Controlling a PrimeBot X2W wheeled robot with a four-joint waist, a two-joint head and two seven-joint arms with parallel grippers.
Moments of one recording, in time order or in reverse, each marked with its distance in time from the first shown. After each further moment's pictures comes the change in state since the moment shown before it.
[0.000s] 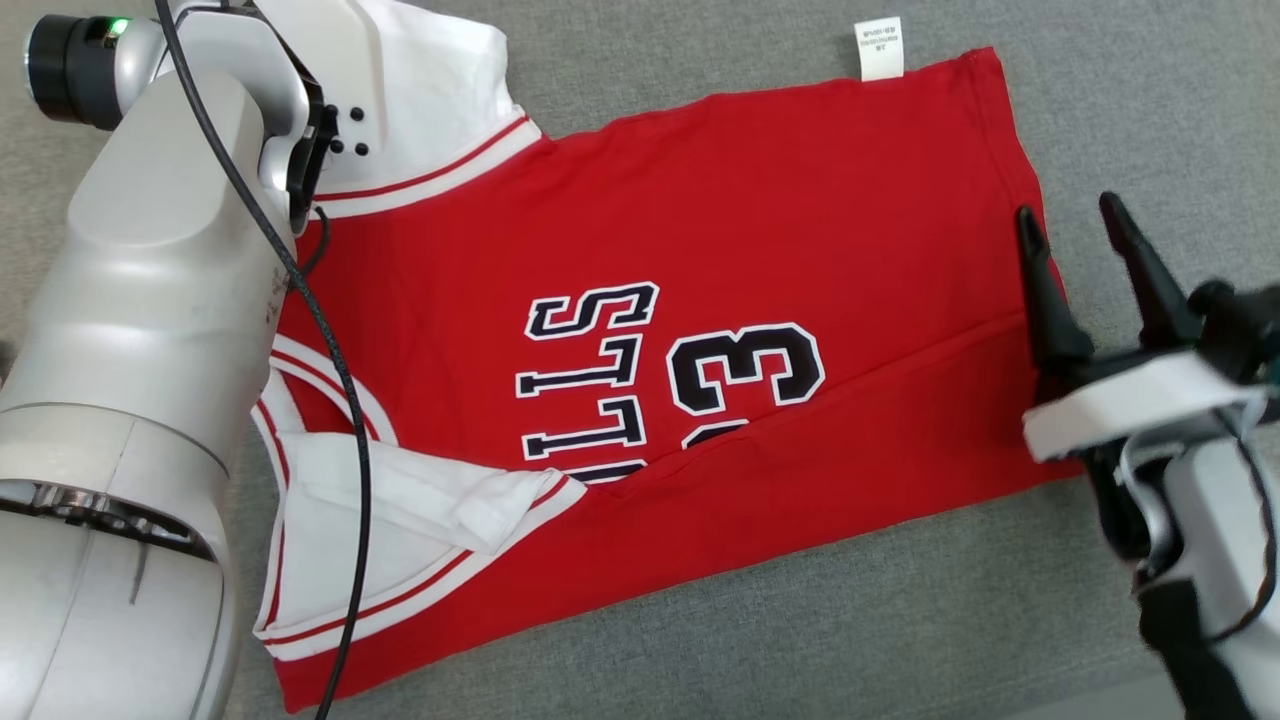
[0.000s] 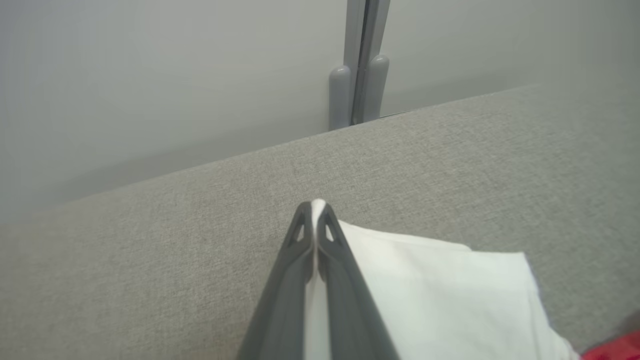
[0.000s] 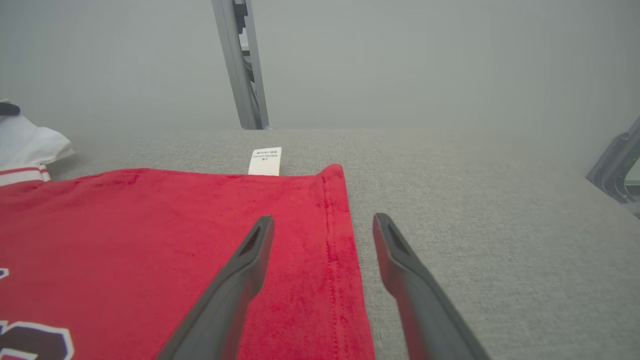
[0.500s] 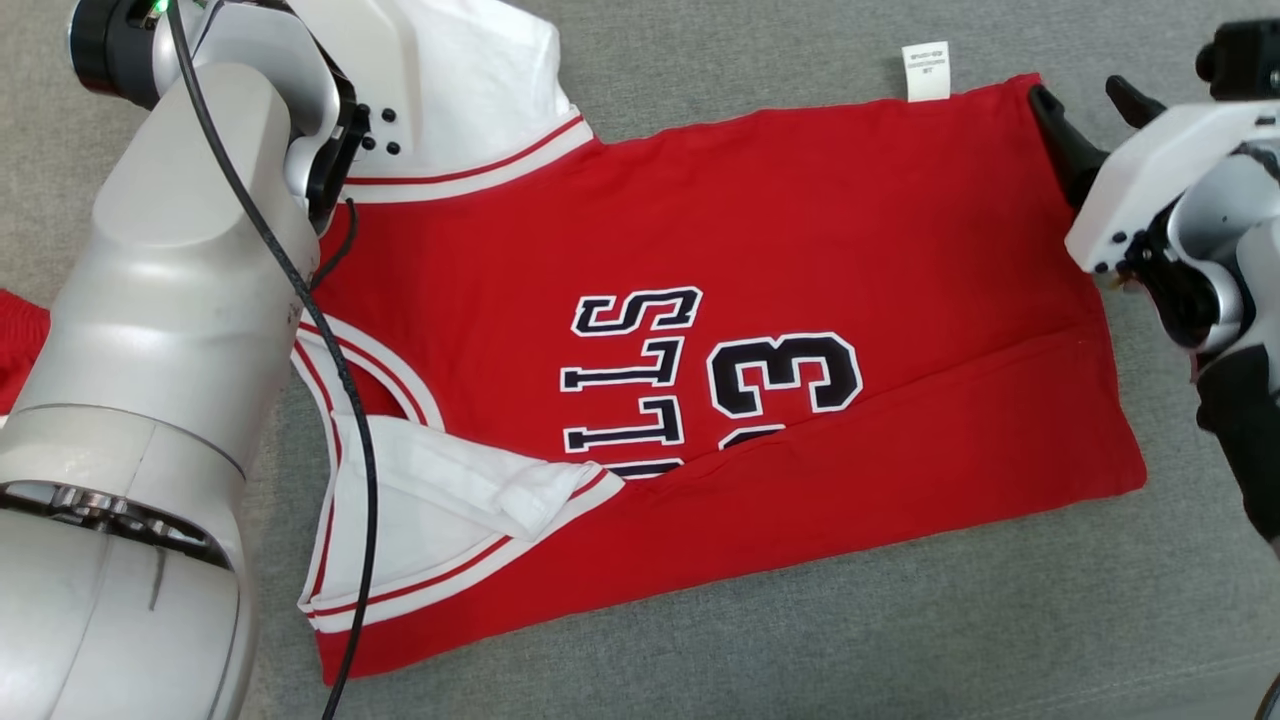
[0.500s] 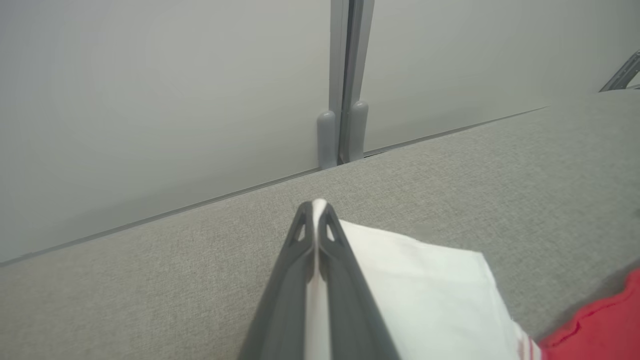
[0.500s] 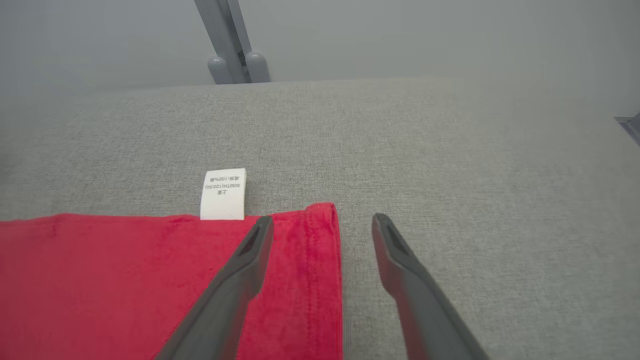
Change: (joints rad) left arm 0.010 -0.013 -0.021 -0.042 -0.021 -0.085 -0.077; right arm -0.485 -0.110 0.205 0.434 0.246 0.000 0.418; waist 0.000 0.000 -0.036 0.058
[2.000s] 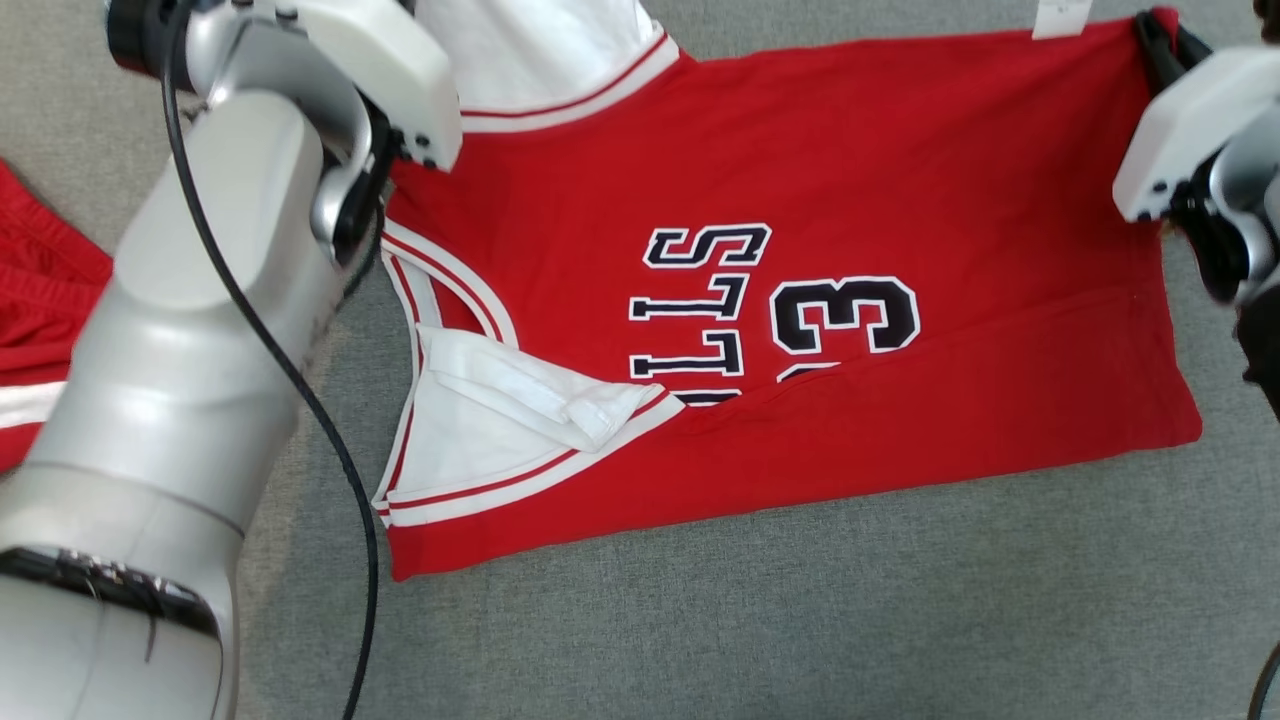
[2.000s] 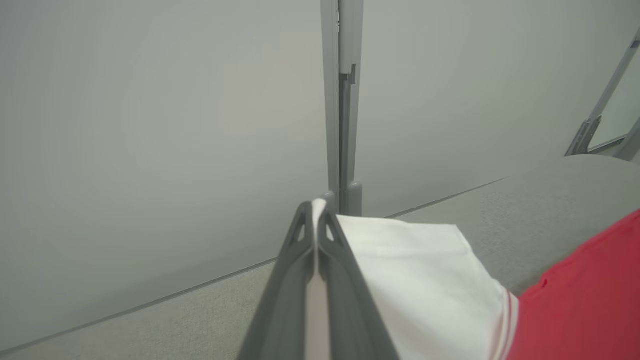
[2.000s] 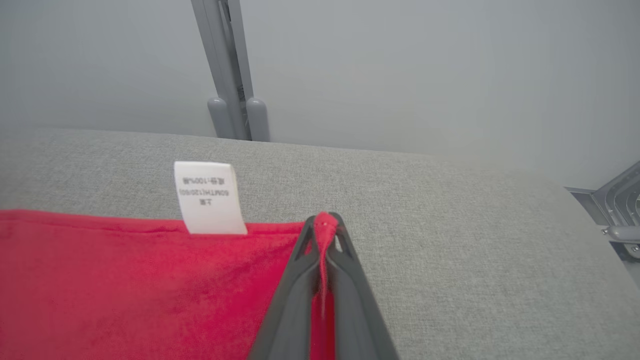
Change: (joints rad) left arm 0.118 0.059 -0.050 -0.304 -0.023 0.009 -0.162; right arm -0.264 -0.013 0.296 0.385 0.105 0.000 -0.232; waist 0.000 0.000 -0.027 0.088
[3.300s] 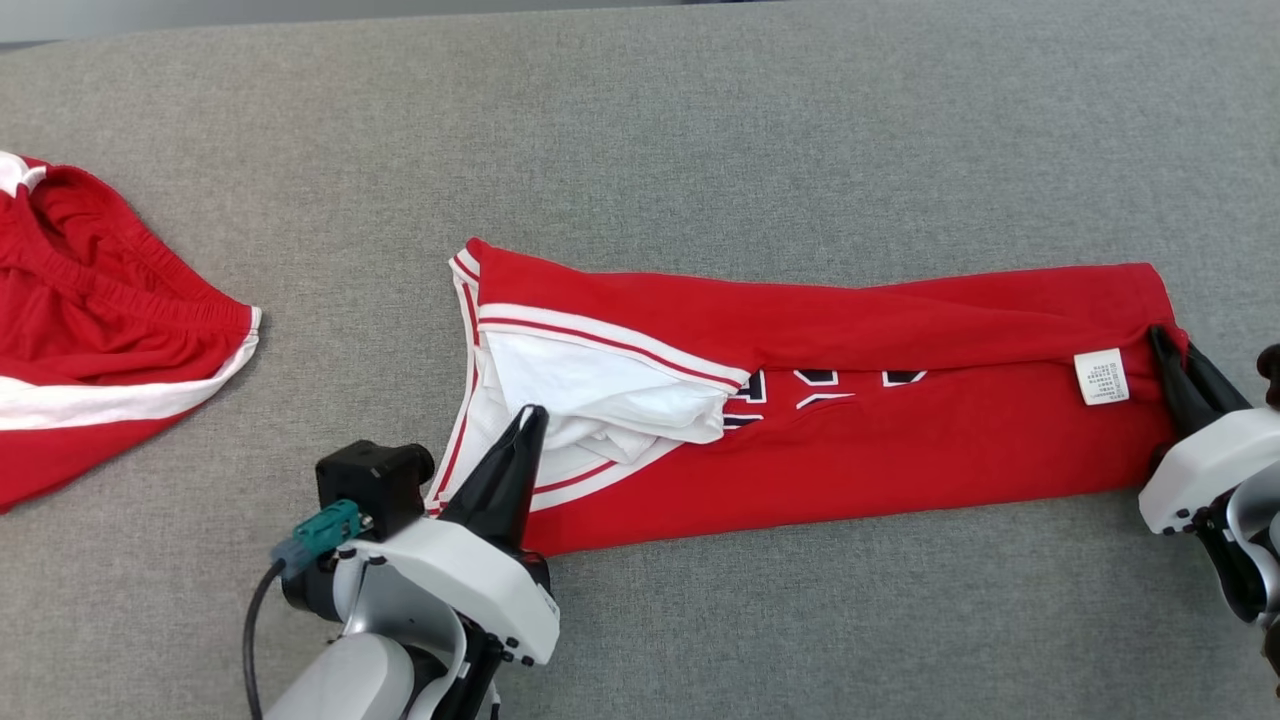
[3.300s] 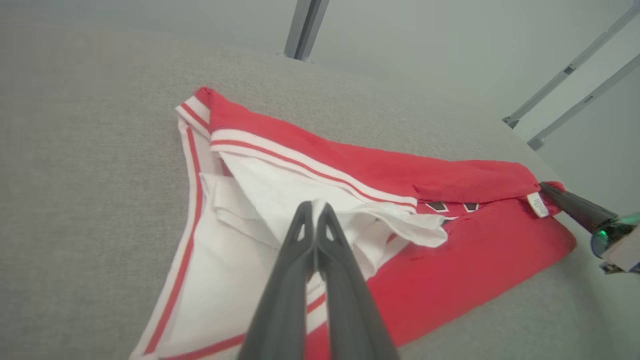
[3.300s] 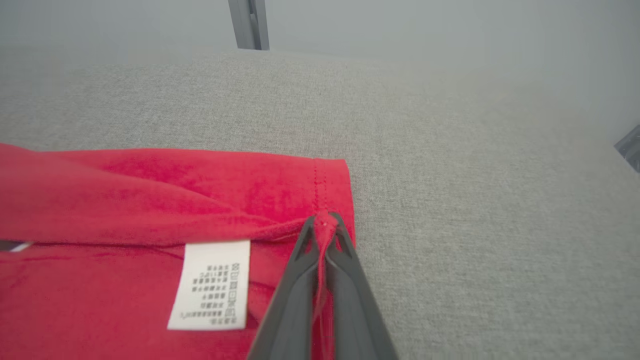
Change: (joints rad) left arm 0.958 0.151 0.004 -0.982 -0.215 0.288 0.177; right arm 0.651 -0.147 -0.212 -0.388 -0.079 0.000 -0.188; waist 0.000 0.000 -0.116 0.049
